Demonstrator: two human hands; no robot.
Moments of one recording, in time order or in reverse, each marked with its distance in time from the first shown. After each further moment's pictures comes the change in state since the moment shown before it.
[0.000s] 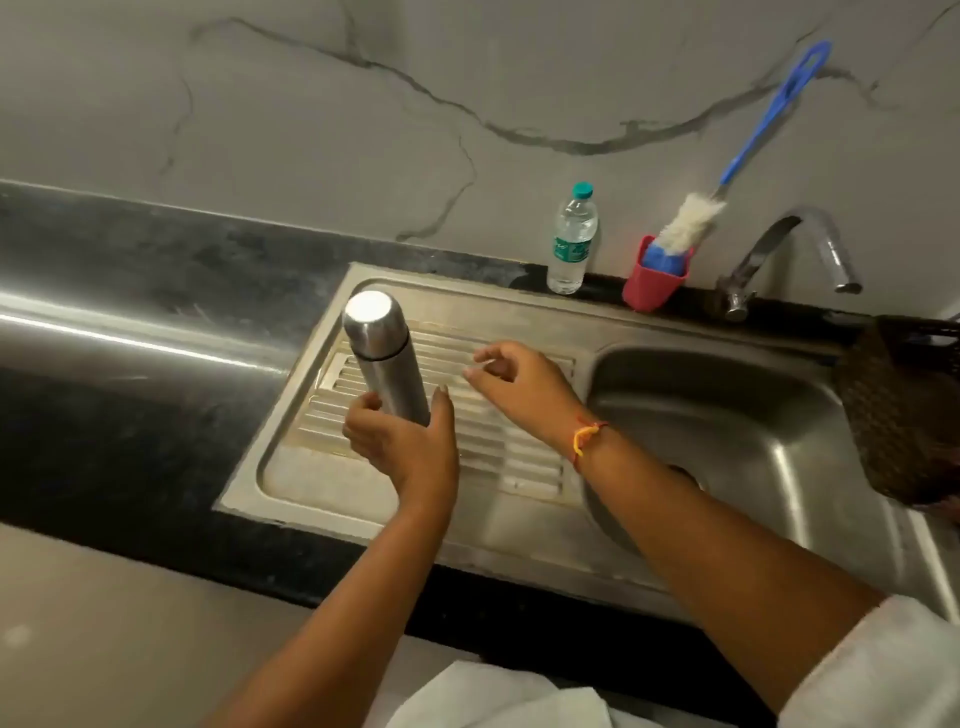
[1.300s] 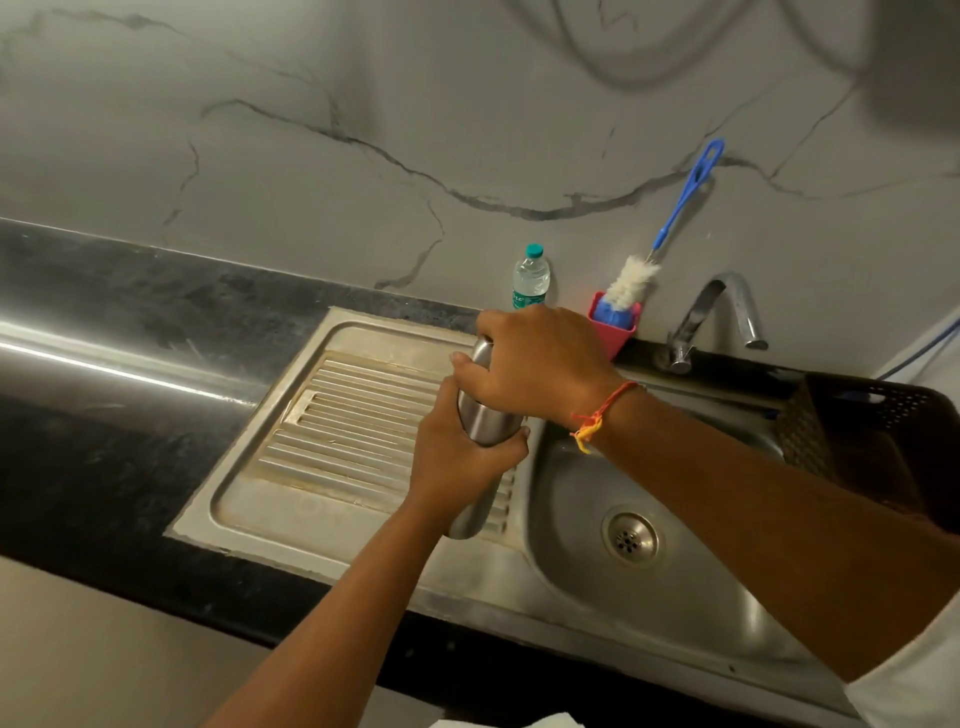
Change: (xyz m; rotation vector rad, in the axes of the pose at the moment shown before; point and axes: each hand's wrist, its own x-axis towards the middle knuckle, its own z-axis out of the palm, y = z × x) left_hand -0.053 0.055 0.043 0.035 -0.534 0.479; right_hand -0.032 -0.082 -0.117 -0.951 0.152 -0.525
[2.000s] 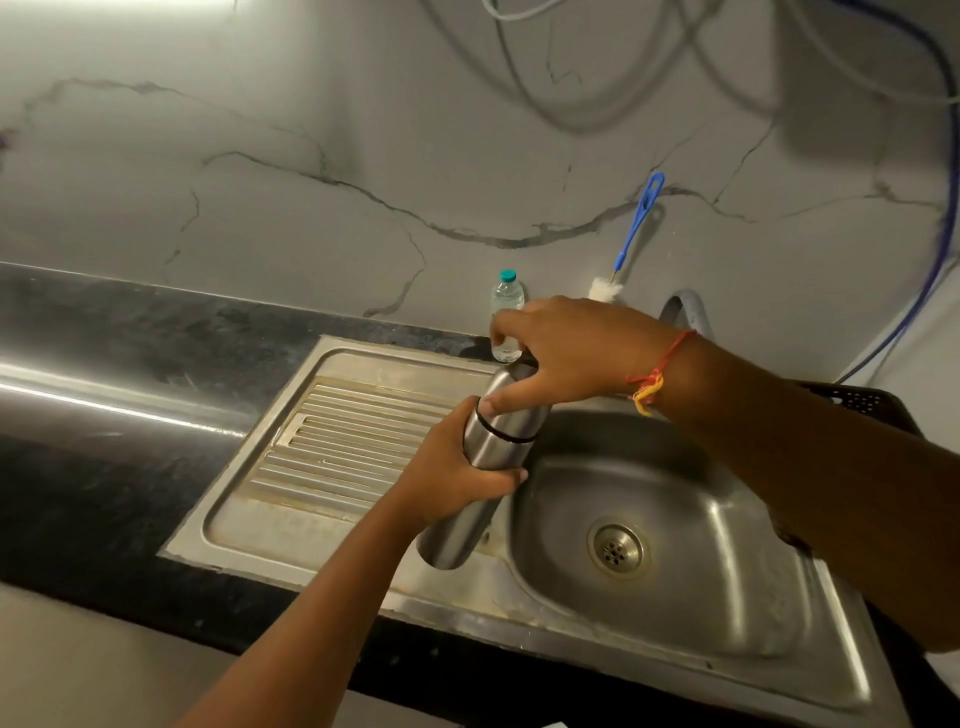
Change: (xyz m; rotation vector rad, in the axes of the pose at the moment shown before) left_hand -0.004 0.019 -0.006 -0.064 -0.412 0.034; right_hand -0.021 0.043 -0.072 -0.038 -0.375 -0.173
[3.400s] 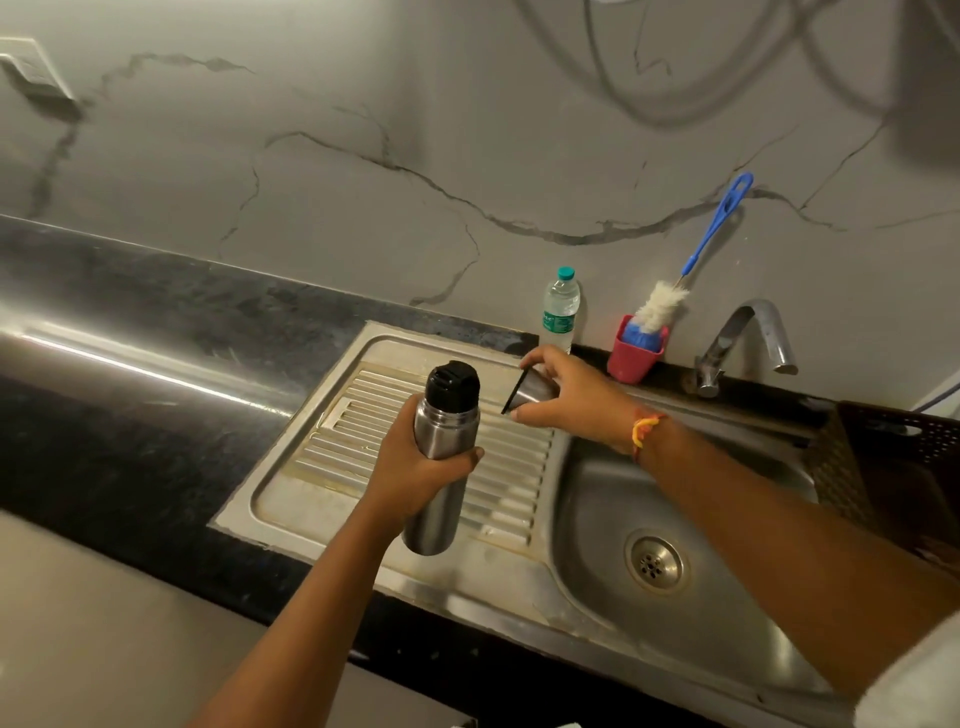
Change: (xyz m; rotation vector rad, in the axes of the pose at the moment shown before) left_hand -0.034 -0.046 -0.065 -0.110 0.346 -0.088; right_hand 0.053 -0.005 0.102 0.898 0.083 0.255
